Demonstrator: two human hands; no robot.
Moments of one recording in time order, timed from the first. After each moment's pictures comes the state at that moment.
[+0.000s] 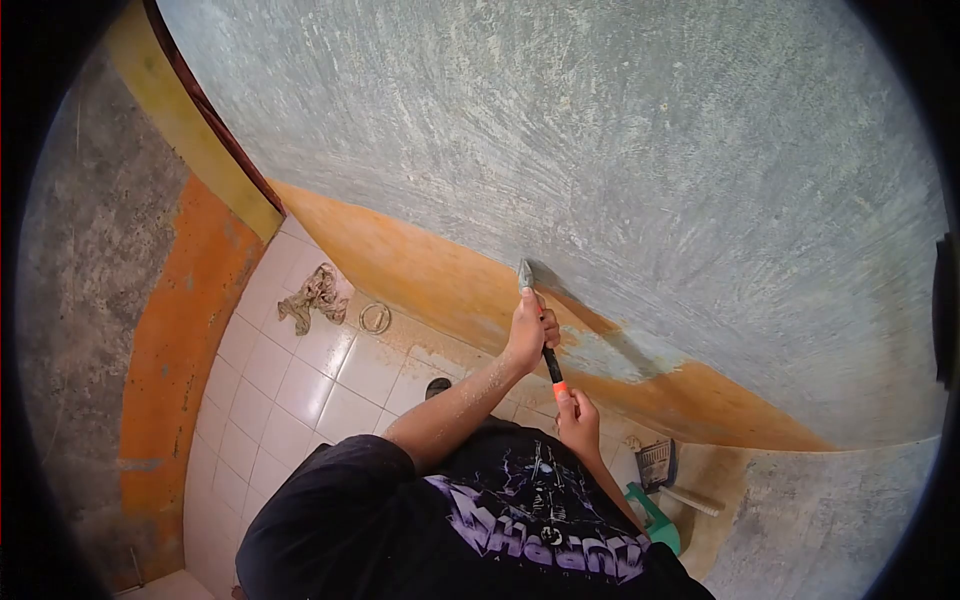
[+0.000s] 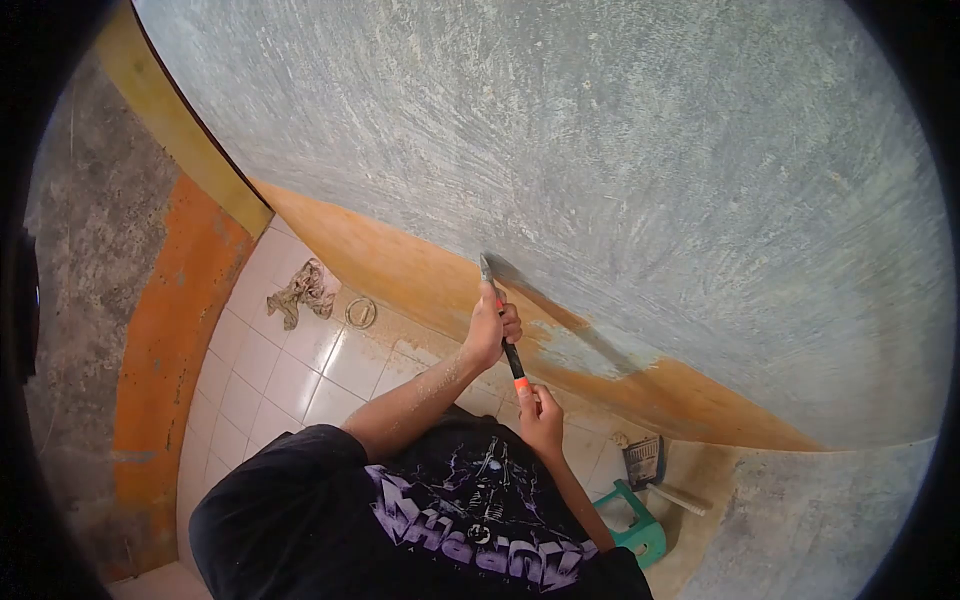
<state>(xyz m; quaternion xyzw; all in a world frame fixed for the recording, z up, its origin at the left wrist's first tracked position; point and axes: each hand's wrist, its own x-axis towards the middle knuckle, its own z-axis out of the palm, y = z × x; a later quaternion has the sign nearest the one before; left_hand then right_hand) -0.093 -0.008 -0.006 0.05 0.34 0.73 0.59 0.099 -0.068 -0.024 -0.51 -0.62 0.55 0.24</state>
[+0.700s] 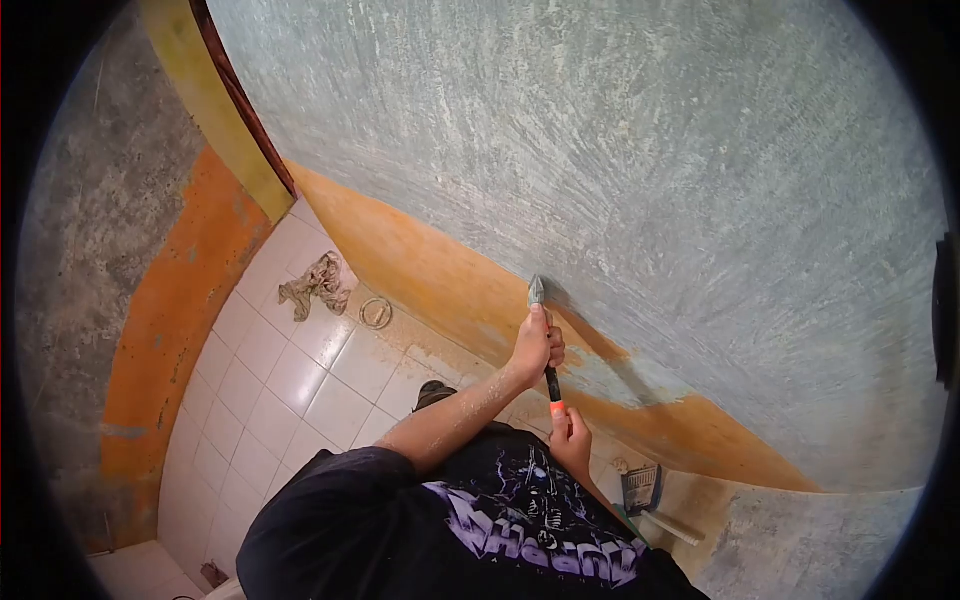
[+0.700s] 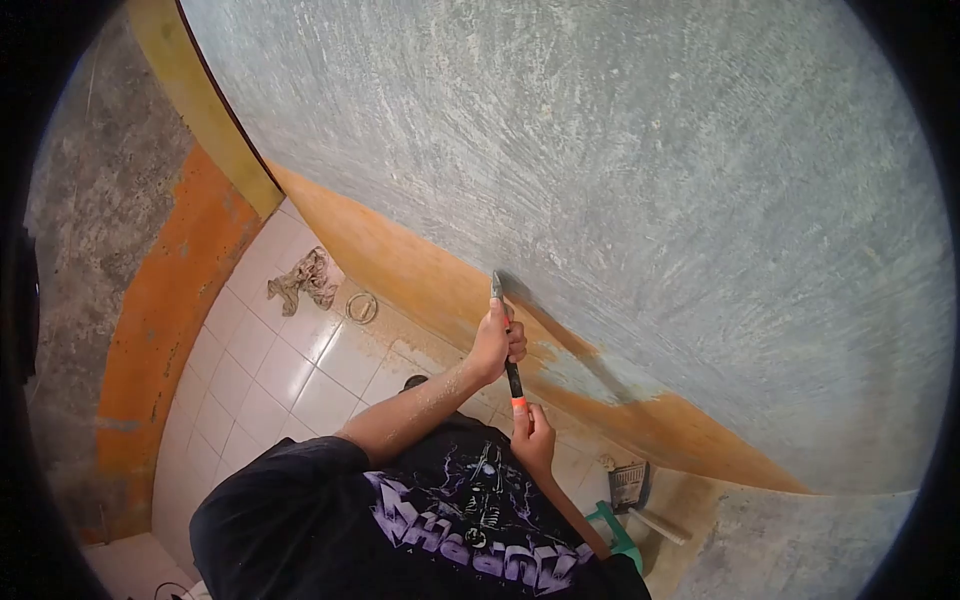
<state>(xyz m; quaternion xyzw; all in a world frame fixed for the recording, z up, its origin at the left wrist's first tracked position) -0.106 -0.008 -0.011 0.06 0.33 0.73 0.59 0.084 -0.066 -0.037 -0.49 -0.69 0.47 0.25</state>
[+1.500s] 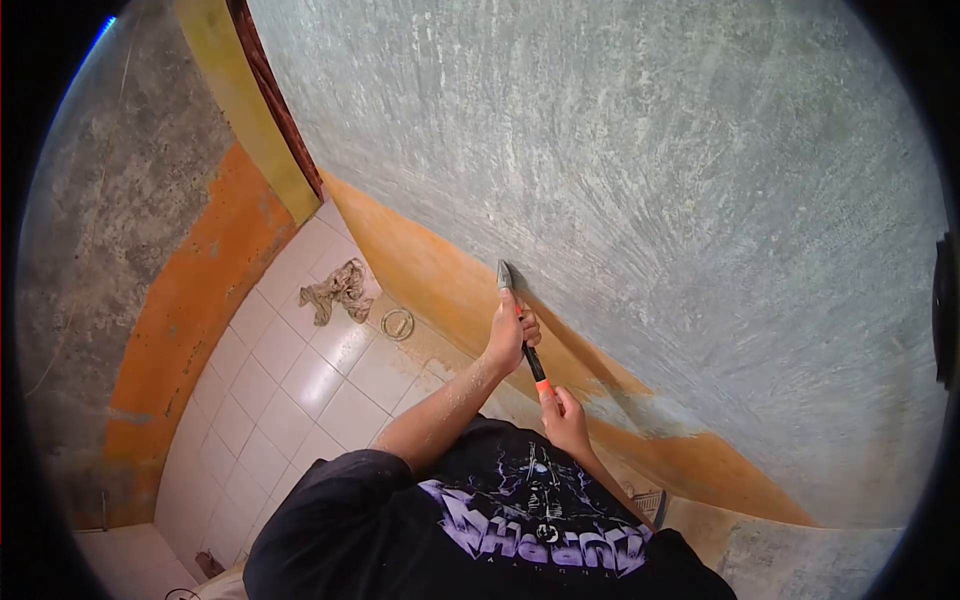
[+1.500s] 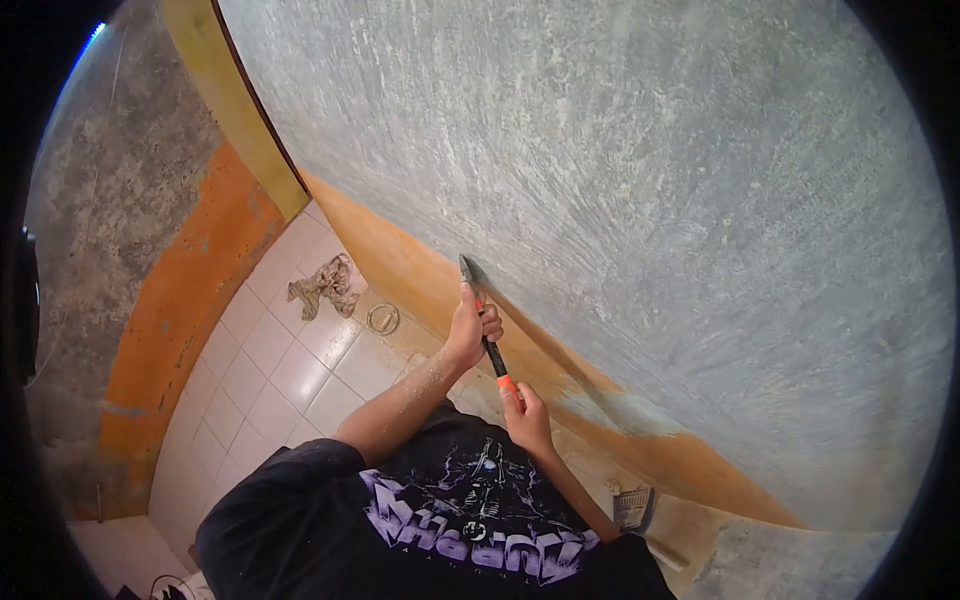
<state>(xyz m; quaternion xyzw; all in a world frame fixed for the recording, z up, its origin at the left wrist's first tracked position) -0.226 -0.019 -0.010 0.01 0.32 0.79 0.52 -0.026 -0.031 -0.003 -0.43 -0.67 0.59 0.13</state>
